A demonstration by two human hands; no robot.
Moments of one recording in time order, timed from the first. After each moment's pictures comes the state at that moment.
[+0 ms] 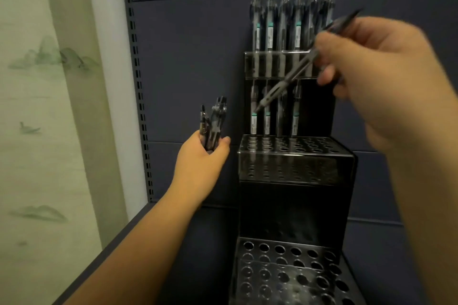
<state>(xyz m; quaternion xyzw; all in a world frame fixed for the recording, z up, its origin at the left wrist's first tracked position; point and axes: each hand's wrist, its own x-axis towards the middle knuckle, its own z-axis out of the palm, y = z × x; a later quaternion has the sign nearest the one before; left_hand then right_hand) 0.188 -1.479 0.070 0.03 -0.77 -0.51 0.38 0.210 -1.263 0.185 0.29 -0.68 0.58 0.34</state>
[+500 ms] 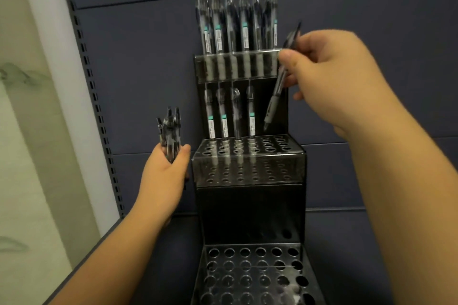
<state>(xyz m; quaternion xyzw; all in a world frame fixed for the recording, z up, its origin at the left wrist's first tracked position) 0.186 -1.469 0.063 0.02 -0.75 -0.56 0.35 0.181 -1.231 0.185 0.23 -0.77 0.45 0.39</state>
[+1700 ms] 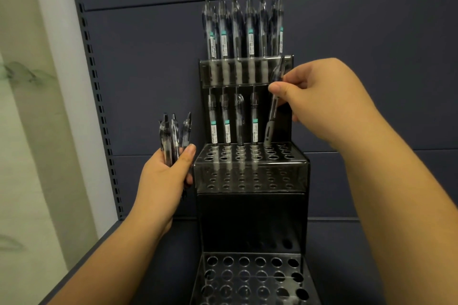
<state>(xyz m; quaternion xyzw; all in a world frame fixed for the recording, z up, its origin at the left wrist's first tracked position) 0.192 -1.464 0.066 0.03 -0.70 -0.63 0.33 0.176 -1.235 0.179 0.19 -0.84 0.37 0.34</state>
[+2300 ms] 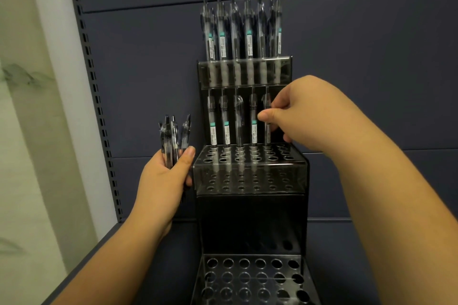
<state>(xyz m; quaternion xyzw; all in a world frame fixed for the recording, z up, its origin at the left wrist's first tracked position) 0.192 -1.465 0.064 0.03 -0.70 -0.63 0.33 0.175 -1.242 0.176 0.18 -0.92 0.26 0.24</state>
